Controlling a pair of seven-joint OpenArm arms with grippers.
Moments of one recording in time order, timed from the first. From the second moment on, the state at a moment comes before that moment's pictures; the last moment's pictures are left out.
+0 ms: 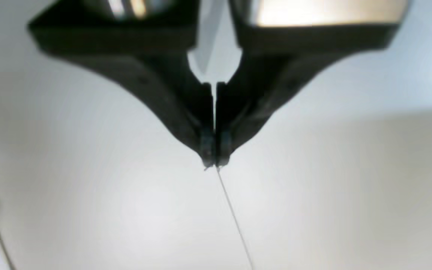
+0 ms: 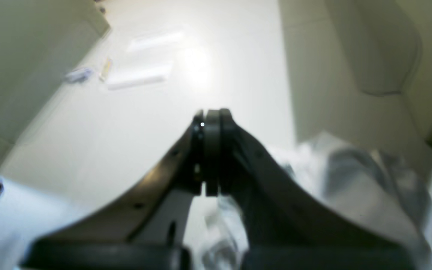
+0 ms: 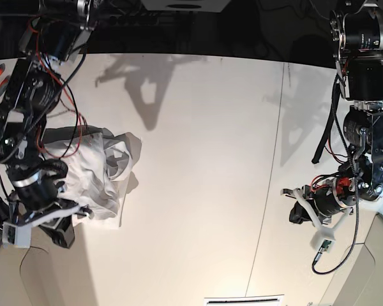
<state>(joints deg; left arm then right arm) -15.1 -19.4 -5.6 78.0 -24.1 -26.2 46.3 4.2 0.5 17.4 105.9 21.2 15.4 -43.3</state>
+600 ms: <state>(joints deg) 16.5 -23.5 -35.0 112.5 -48.6 -34.5 60.8 -31.1 14.0 18.3 124.5 21.6 15.7 -46.7</state>
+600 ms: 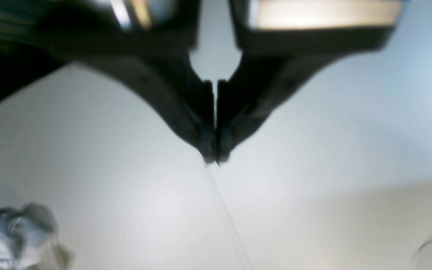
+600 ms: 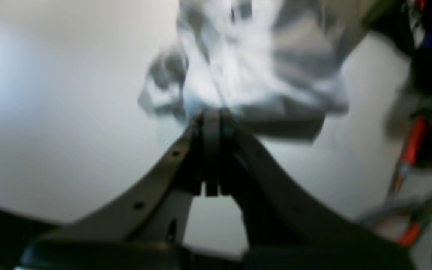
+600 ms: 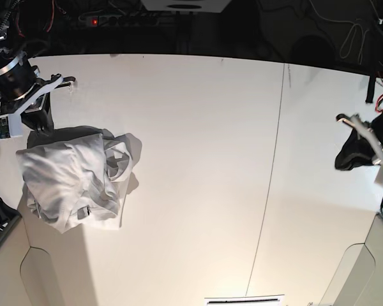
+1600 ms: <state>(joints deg) 51.1 -21.8 -26.5 87.4 -50.7 -37.5 48.7 -40.7 26.9 4.3 92.2 32.5 23.9 -48.5</state>
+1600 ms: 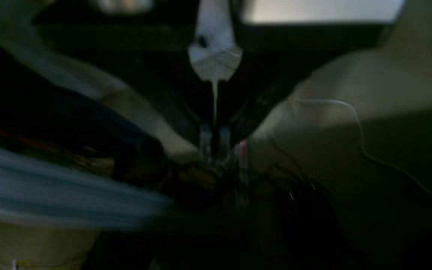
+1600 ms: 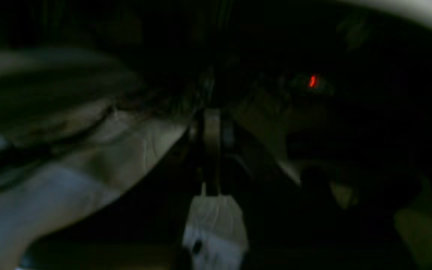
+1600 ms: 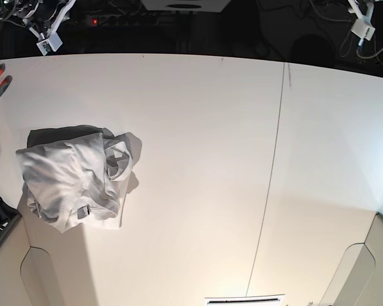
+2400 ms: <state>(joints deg) 18.0 -9.8 5.2 38.9 -9.5 -26.1 8.6 -19.8 15.1 -19.8 41.3 22.4 15.1 -23.2</state>
